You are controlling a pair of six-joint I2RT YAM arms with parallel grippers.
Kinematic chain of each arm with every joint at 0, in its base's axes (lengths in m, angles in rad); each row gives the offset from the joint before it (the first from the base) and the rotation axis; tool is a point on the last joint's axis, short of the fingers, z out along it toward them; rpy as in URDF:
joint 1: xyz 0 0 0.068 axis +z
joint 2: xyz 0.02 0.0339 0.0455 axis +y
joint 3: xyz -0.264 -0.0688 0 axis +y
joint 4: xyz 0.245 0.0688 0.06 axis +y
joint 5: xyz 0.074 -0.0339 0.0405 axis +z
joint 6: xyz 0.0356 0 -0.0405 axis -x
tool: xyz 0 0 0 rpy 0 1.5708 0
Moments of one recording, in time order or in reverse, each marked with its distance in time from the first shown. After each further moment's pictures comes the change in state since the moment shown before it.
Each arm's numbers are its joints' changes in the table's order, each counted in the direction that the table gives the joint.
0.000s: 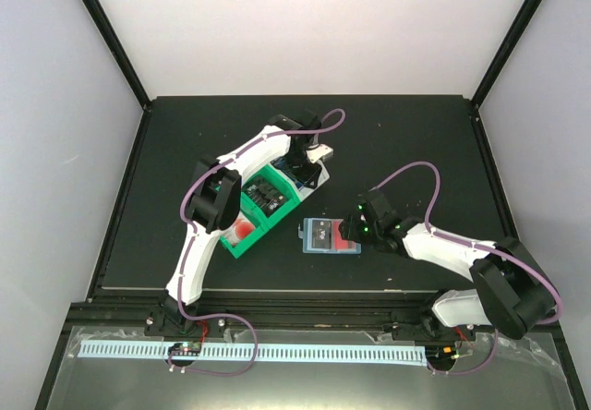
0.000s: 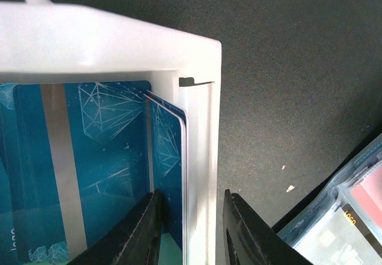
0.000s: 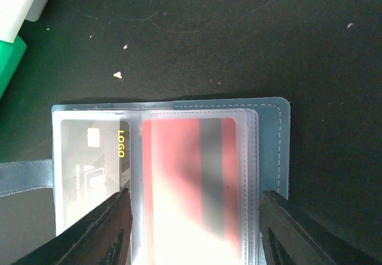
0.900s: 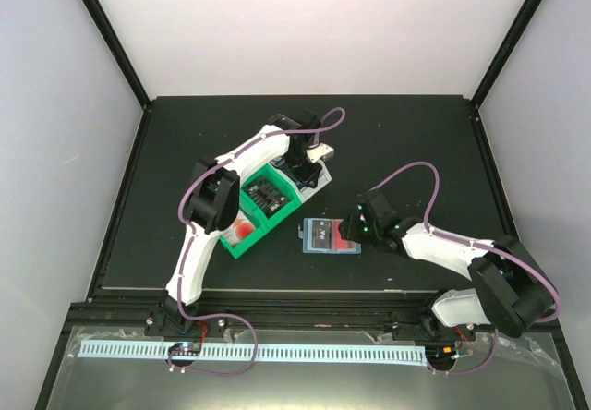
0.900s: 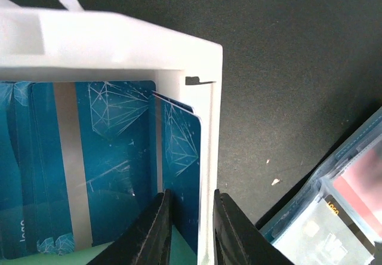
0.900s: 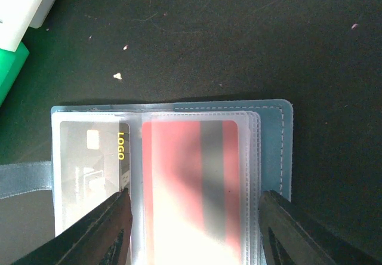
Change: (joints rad) left arm 0.000 -0.014 0.006 0.004 -0.029 -0.010; right arm 0.000 0.010 0.003 -0.015 0.002 0.000
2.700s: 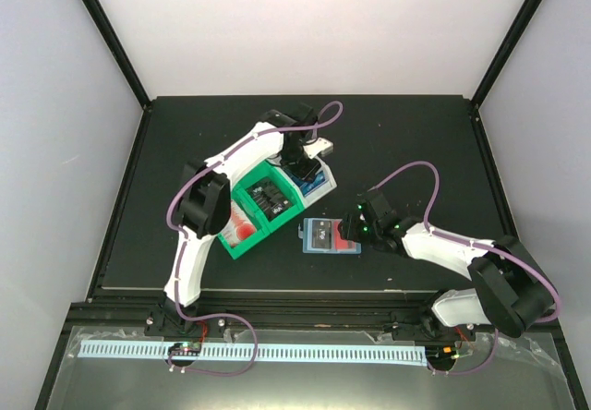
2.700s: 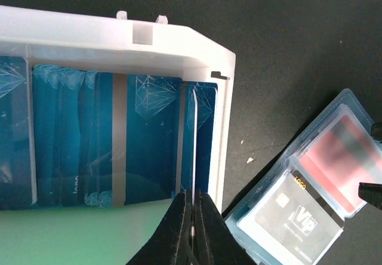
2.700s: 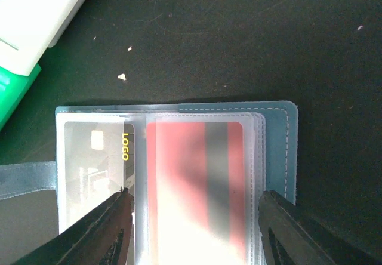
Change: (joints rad) left arm -0.001 -0.095 0.041 0.006 -0.012 -0.005; right arm 0.000 0.001 -0.001 -0.005 0.005 0.000
